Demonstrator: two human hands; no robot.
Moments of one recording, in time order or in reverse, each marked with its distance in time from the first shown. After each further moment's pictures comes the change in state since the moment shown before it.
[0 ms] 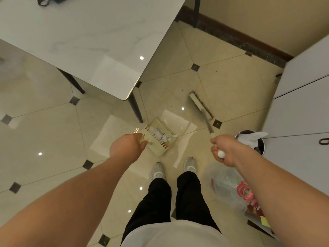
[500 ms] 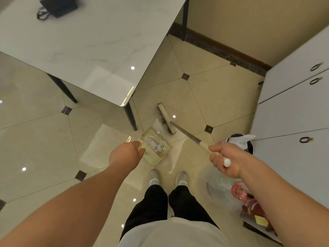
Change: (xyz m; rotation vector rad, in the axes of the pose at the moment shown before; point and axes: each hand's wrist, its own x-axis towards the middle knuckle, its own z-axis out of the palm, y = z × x) left_hand -0.017 -0.009 0.002 -0.043 -0.025 0.010; right_hand -0.059 0.028 -0.021 0.216 -0.253 0.119
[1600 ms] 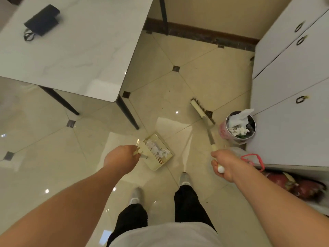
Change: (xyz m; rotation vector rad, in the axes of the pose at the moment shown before) left_hand -0.055 -0.008 0.008 0.181 -0.067 0.096; right_hand 0.038 0.122 -0.036 0.075 0.226 -0.161
